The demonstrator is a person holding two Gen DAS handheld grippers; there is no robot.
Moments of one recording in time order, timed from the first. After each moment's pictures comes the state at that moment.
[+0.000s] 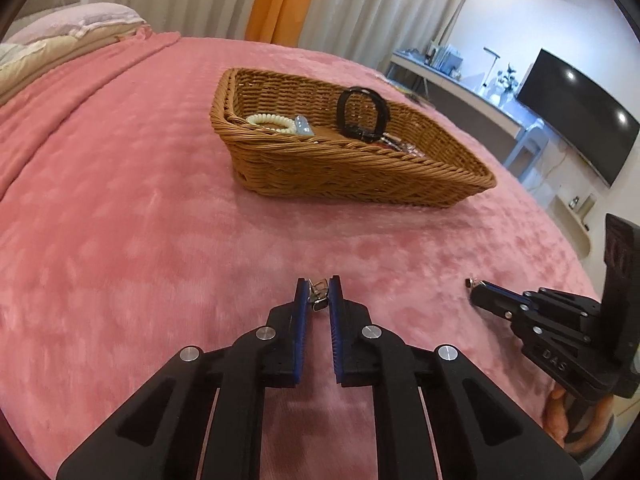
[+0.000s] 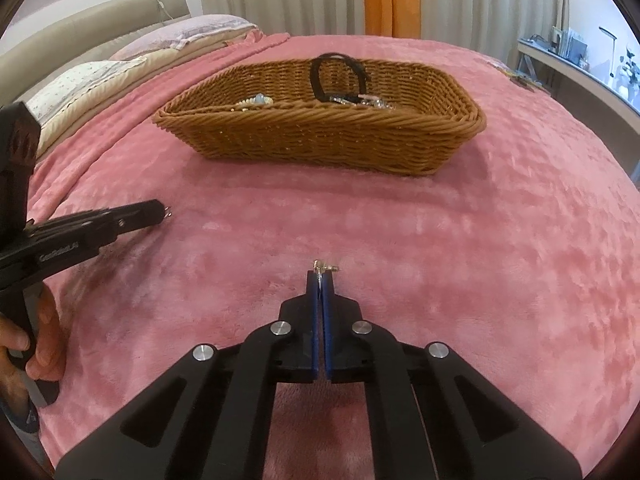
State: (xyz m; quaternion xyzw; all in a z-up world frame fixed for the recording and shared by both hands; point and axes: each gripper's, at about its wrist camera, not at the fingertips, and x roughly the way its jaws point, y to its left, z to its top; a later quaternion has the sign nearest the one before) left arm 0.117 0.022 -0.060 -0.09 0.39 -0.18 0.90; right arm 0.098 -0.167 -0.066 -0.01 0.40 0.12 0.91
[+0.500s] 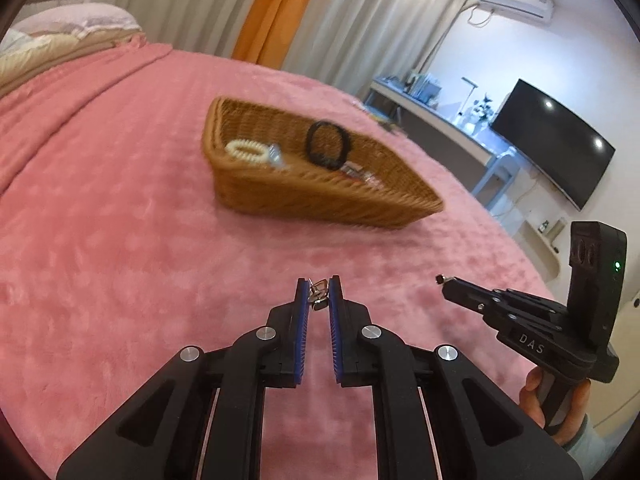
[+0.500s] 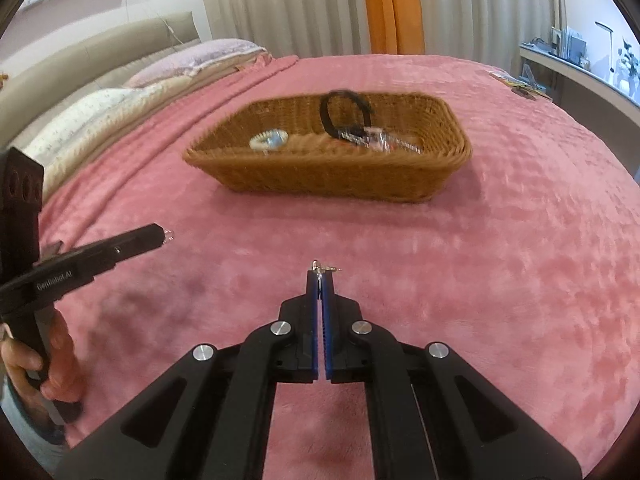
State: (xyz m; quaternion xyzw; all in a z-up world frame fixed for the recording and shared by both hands) left arm 0.084 0.027 -0.028 -0.13 0.34 -0.22 0.90; right arm 0.081 -0.181 -0.030 0.03 0.37 0.15 0.92
